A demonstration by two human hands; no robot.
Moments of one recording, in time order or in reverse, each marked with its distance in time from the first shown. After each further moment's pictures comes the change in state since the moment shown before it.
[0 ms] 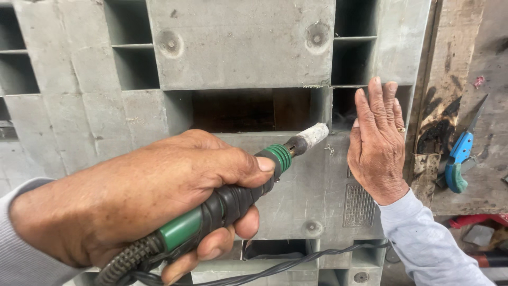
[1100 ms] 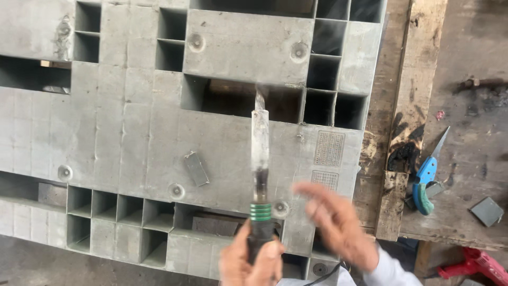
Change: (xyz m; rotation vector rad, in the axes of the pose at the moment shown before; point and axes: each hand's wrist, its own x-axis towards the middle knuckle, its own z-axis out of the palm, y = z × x) left_hand 0.158 -0.245 0.170 -0.330 0.792 0.995; right_hand -0.122 -0.018 -0.063 0.991 -0.513 0.190
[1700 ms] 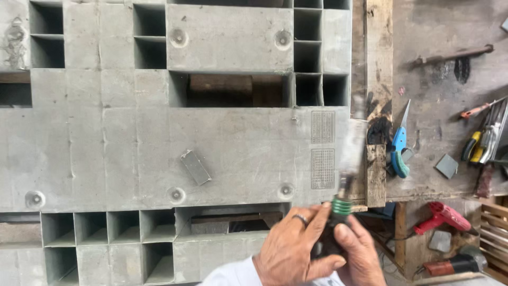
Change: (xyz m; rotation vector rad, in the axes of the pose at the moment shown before) left_hand 0.035 -0.019 -0.021 0.614 -0.772 0.869; right_hand -0.100 0.006 0.079 0.888 0.566 0.315
